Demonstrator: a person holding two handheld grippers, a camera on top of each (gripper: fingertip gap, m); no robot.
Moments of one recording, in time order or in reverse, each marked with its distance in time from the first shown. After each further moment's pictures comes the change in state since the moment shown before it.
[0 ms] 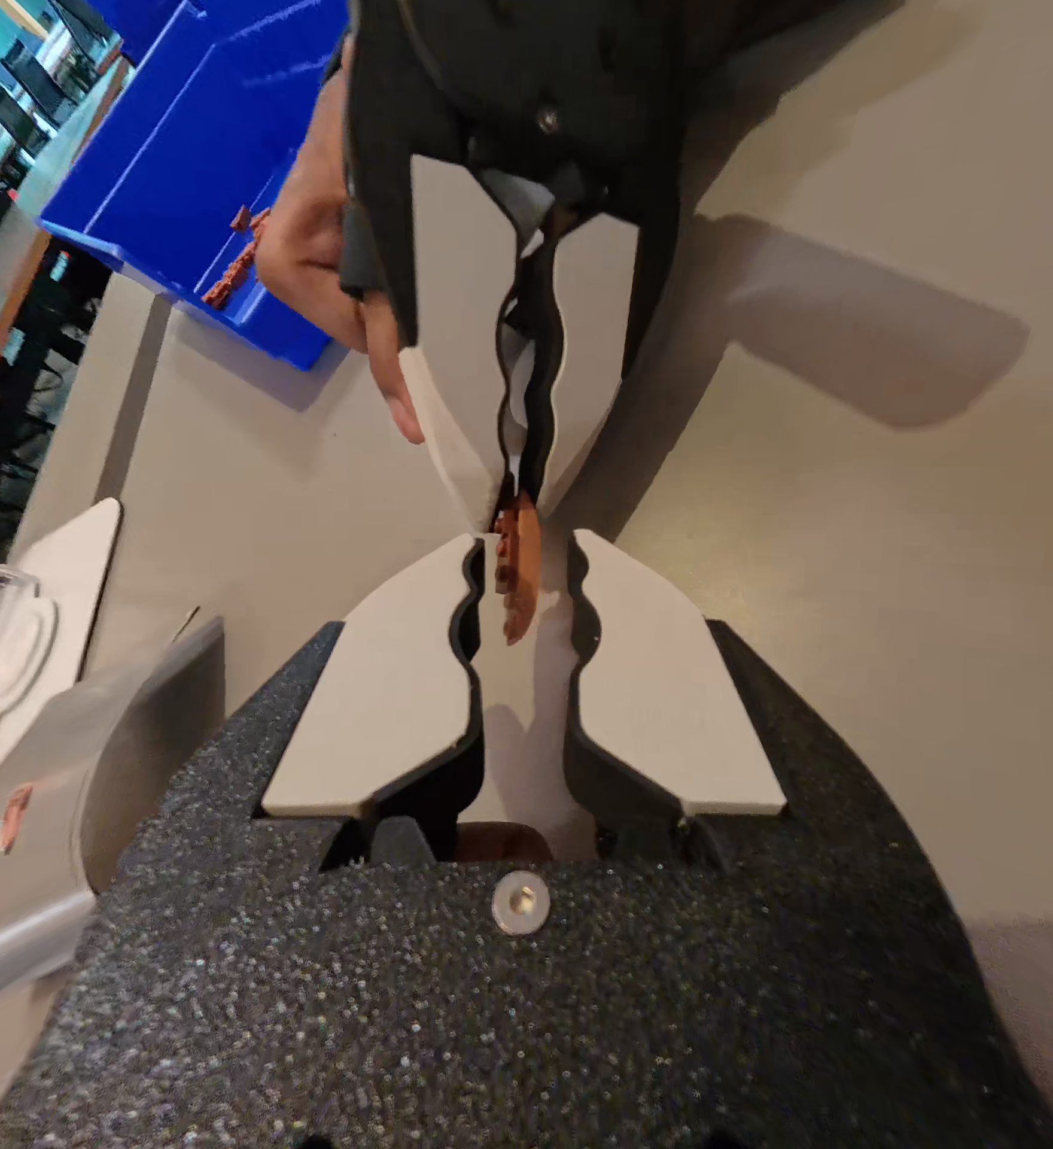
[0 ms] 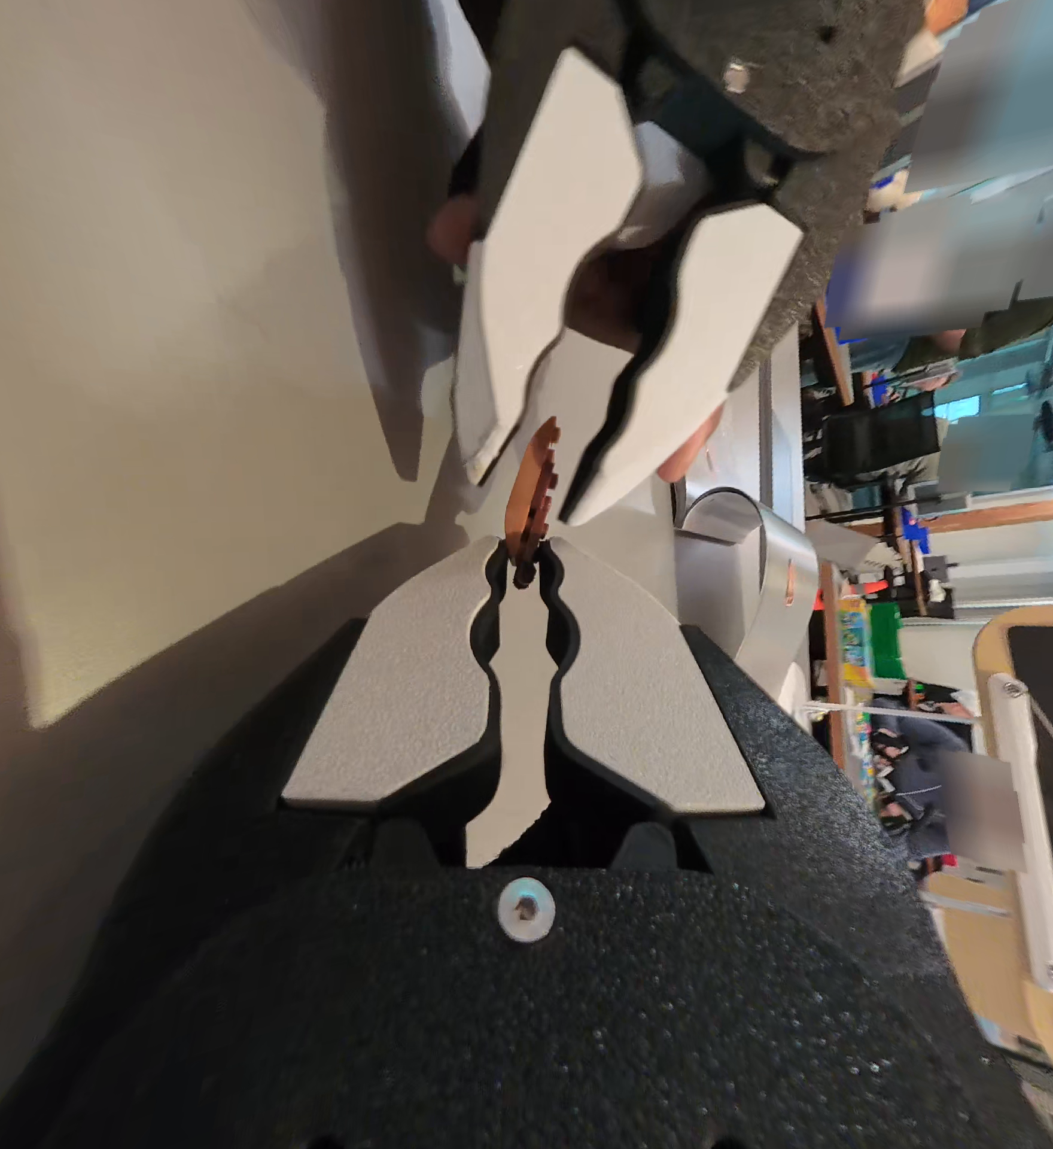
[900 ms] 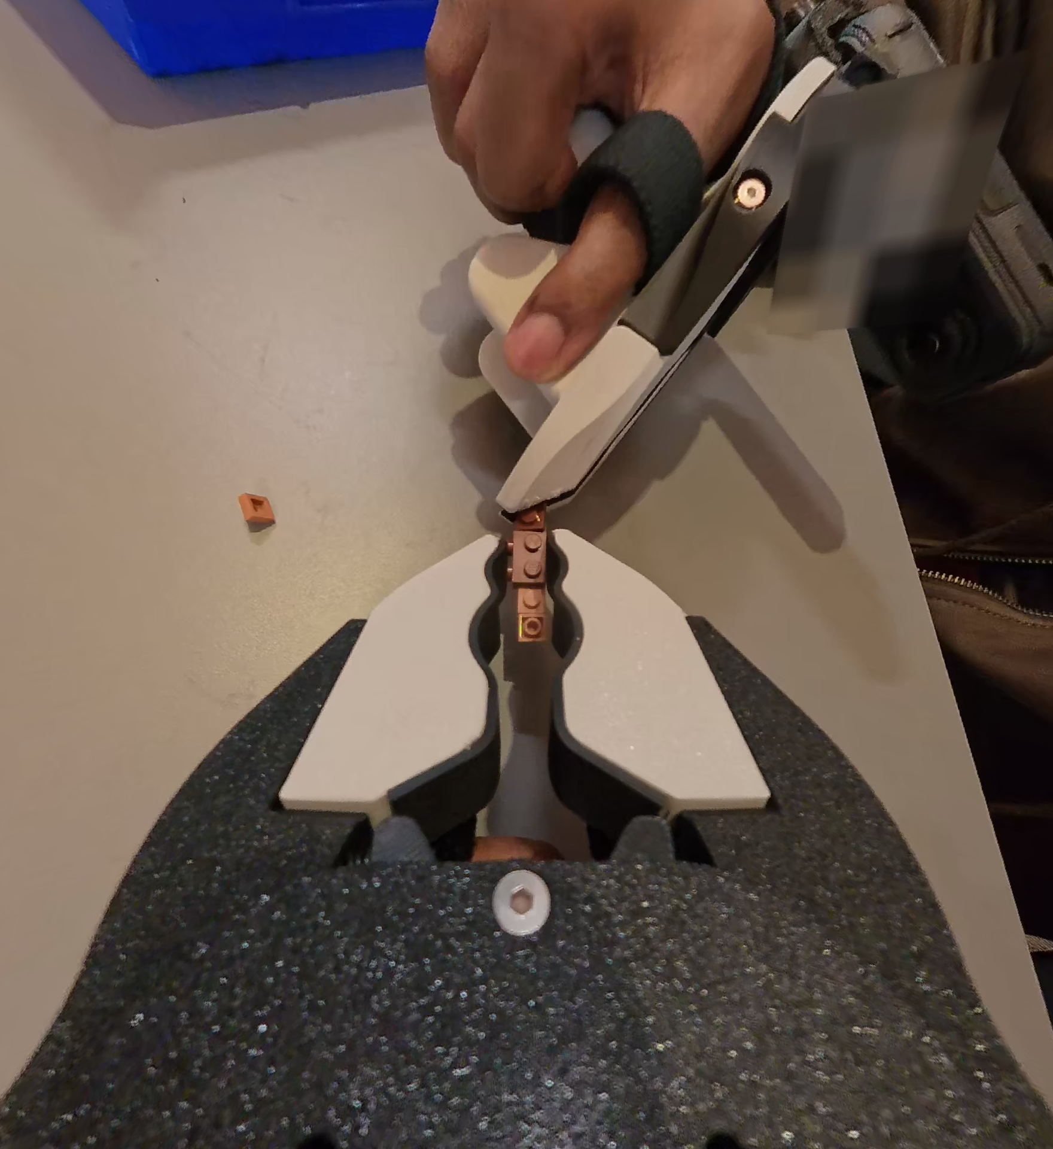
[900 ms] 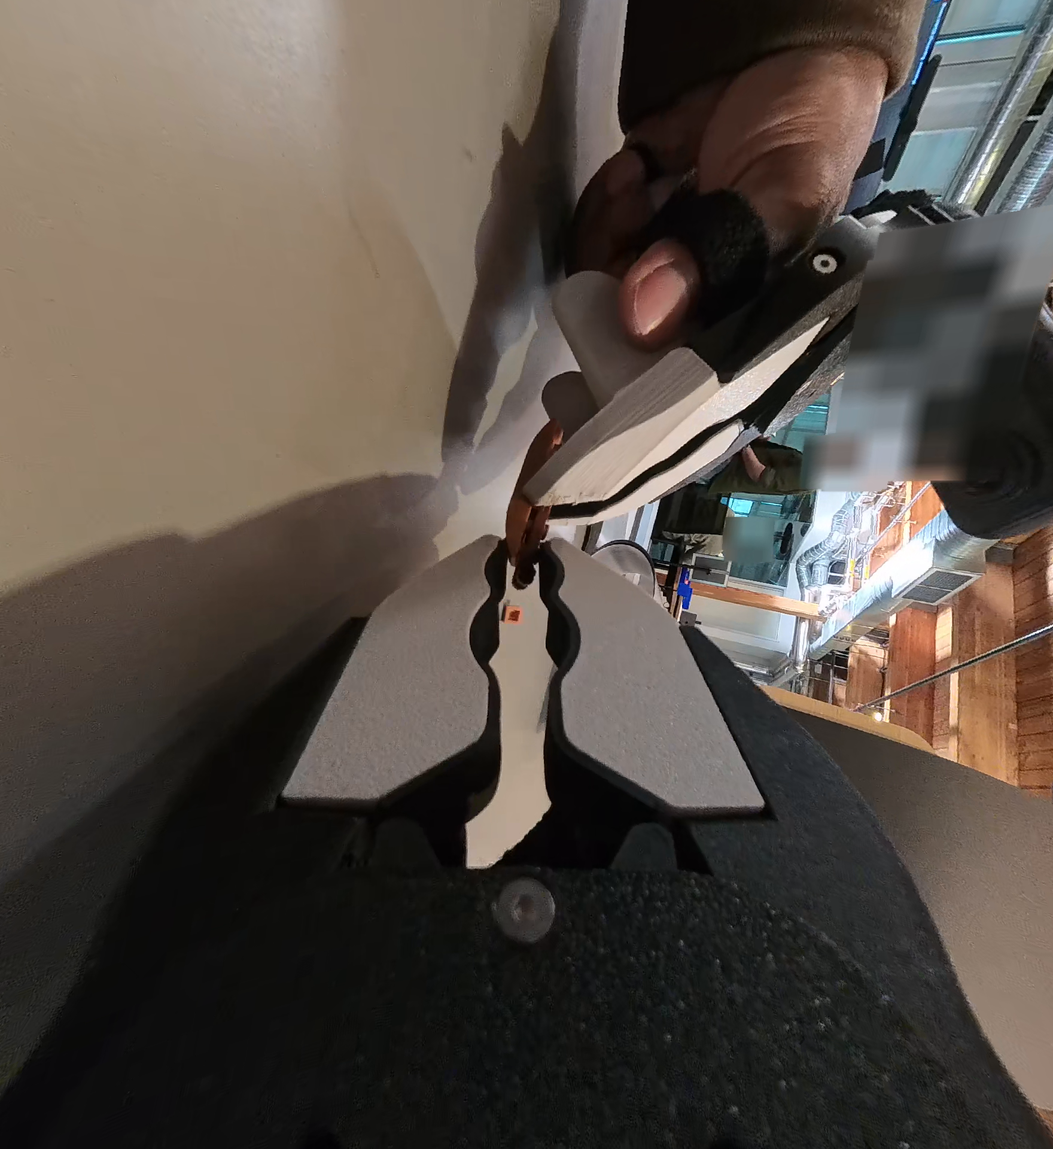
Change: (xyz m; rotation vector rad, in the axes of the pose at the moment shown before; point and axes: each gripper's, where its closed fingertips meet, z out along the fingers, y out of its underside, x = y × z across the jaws) left arm 0.012 0.007 -0.003 -0.016 0.323 -0.704; right arm -0.008 -0.009 0.002 -0.059 0.140 -0.466
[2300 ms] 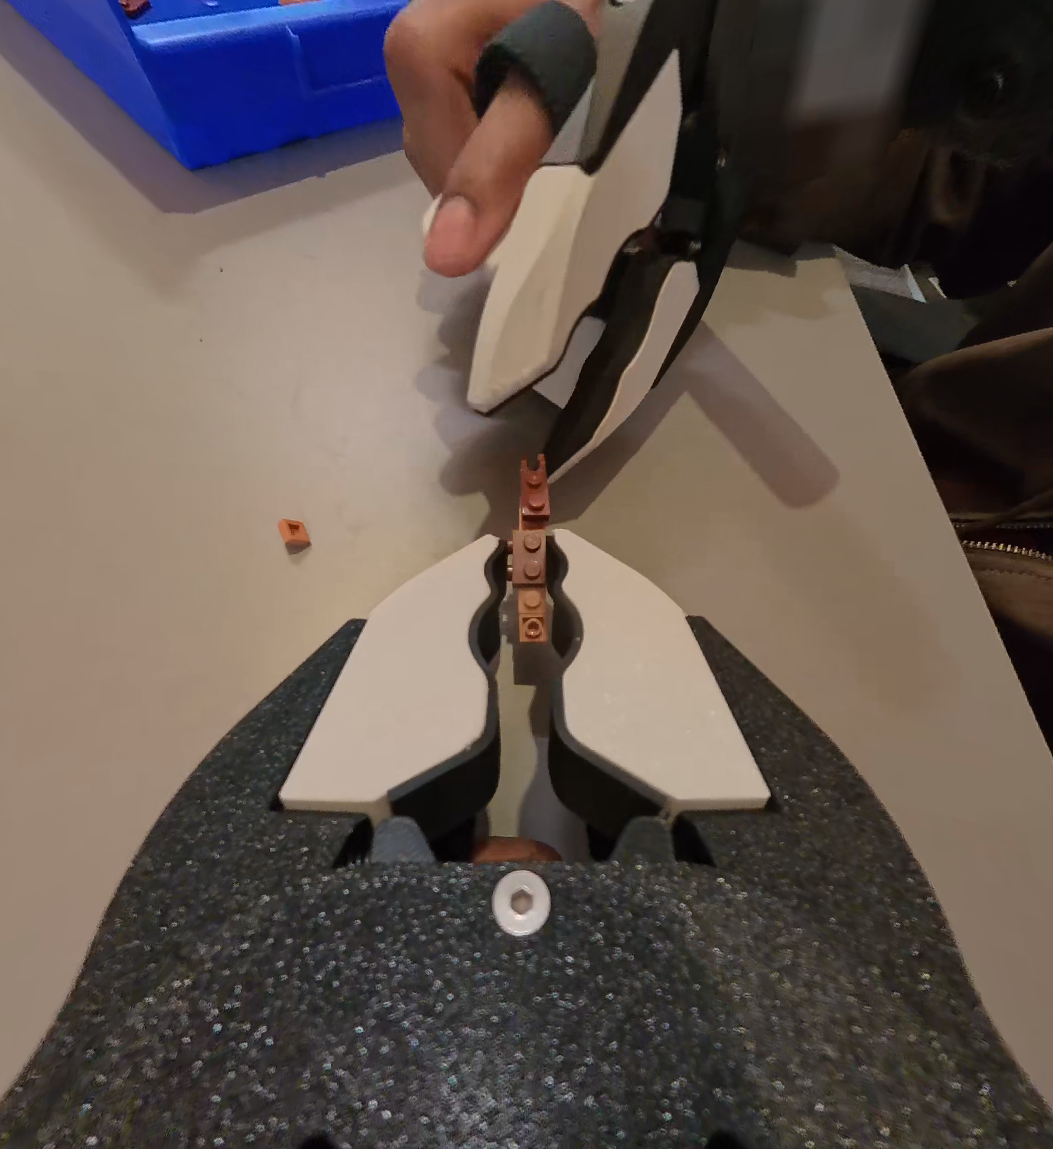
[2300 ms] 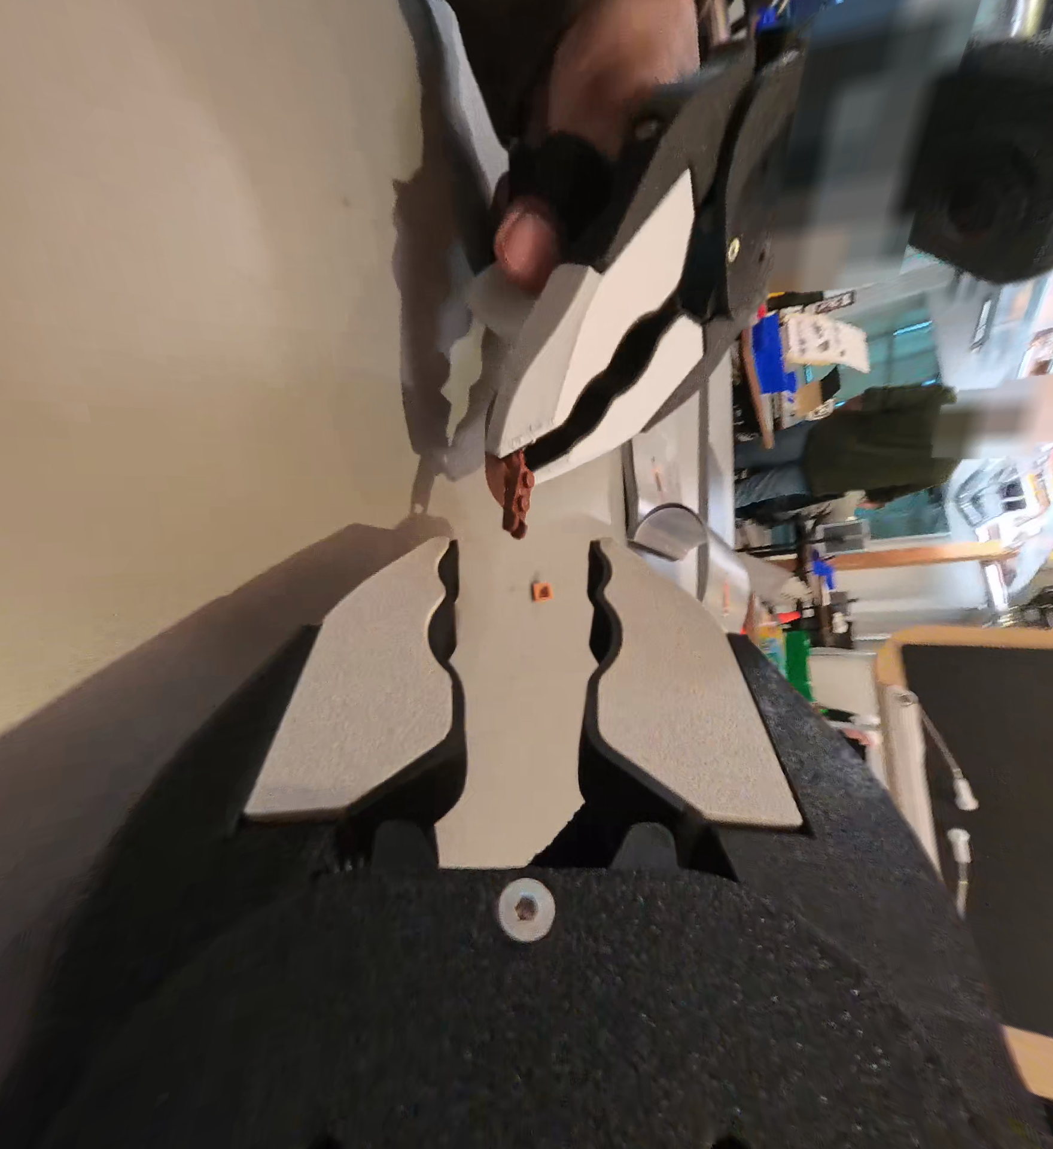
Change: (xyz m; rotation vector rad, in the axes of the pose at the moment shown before) left arm -0.005 -0.004 -0.006 0.049 -0.029 0.109; right arm 0.010 0.014 -0.009 0.090 -0.040 0.363
